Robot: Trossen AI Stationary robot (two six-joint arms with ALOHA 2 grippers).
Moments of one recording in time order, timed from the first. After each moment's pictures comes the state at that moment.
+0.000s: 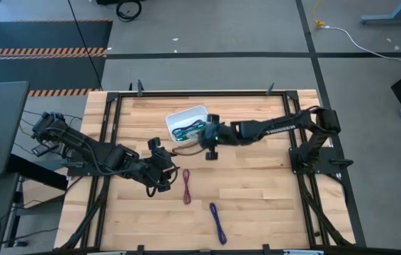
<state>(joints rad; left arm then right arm) -0.45 1.33 1.13 -0.63 -0.66 -0.36 -0.04 1.73 1.20 -0.21 0.31 -0.26</state>
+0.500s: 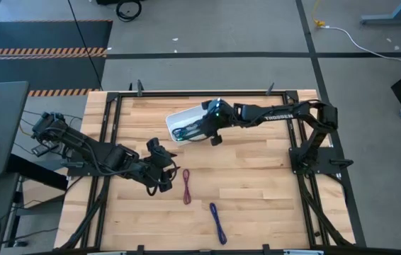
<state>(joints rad) -0.45 1.33 1.13 -0.62 -0.67 -0.49 -0.25 1.73 1.20 -0.14 0.01 -0.71</state>
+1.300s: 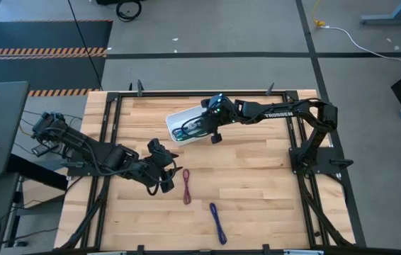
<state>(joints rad) -0.45 1.33 1.13 -0.57 -0.67 -0.54 -0.29 1.74 1.20 -0.10 -0.13 -0.71</state>
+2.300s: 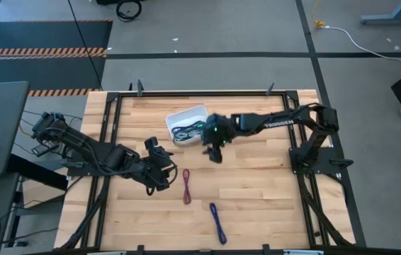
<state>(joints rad) -0.44 1.33 1.13 -0.71 -0.66 -0.44 -0.13 1.73 1.19 -0.34 -0.21 0.06</state>
